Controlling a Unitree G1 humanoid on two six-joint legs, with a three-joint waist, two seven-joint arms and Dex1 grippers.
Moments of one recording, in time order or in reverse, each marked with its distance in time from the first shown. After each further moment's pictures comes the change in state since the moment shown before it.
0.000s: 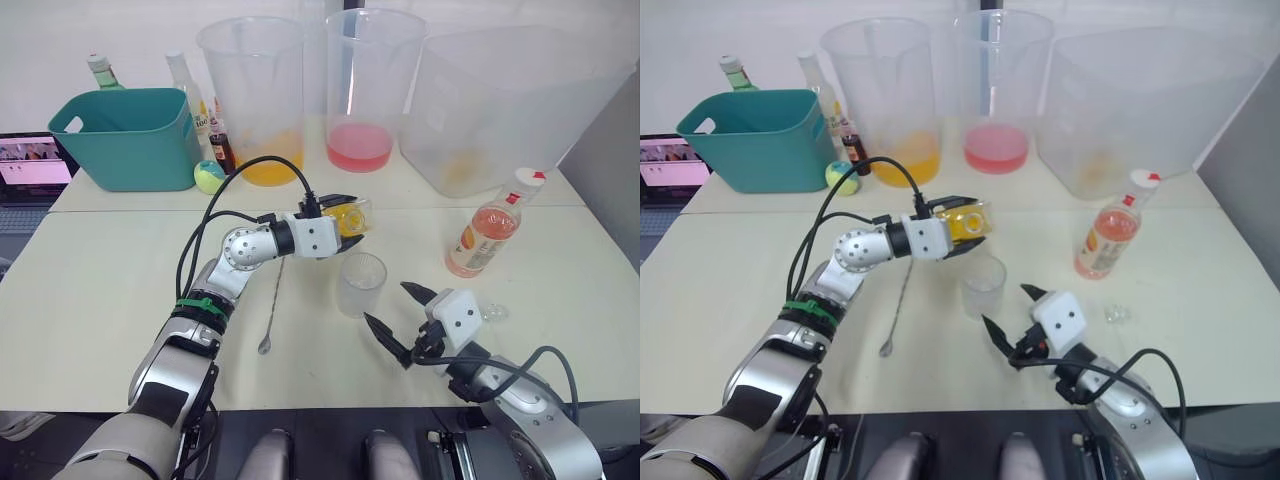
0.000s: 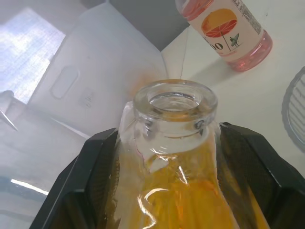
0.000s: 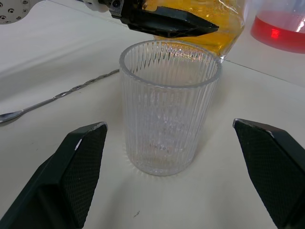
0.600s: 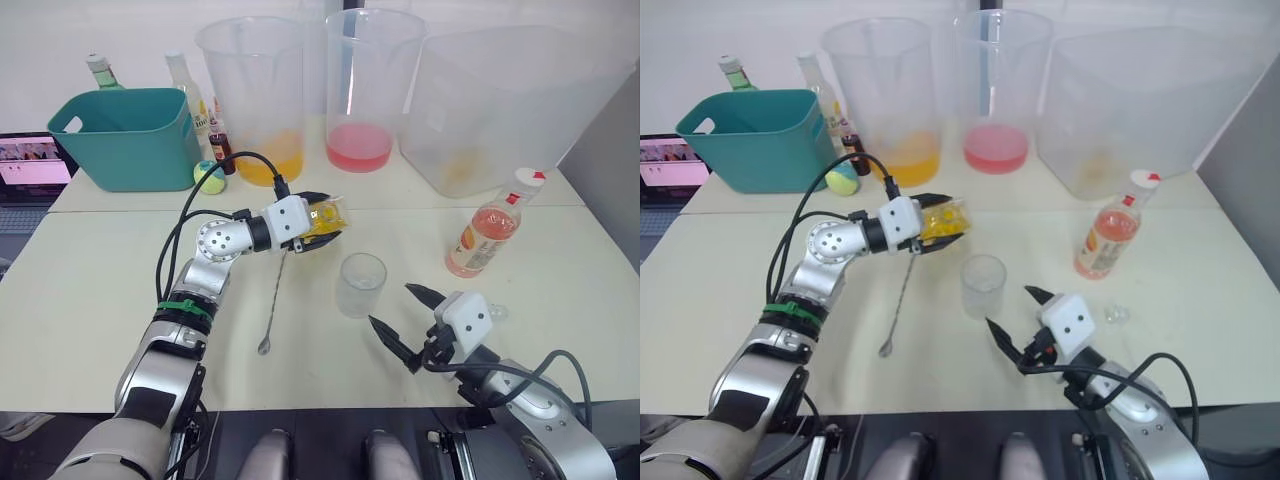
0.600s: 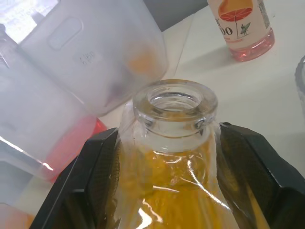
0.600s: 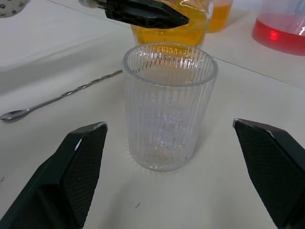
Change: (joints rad) left arm 0.024 0.035 0.068 -0.036 -0.196 0.208 -0.181; right arm 0.041 -0.024 -0.031 -0.023 0.029 -0.022 0.016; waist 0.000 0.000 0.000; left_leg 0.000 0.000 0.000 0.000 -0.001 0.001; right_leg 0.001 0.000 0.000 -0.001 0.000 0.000
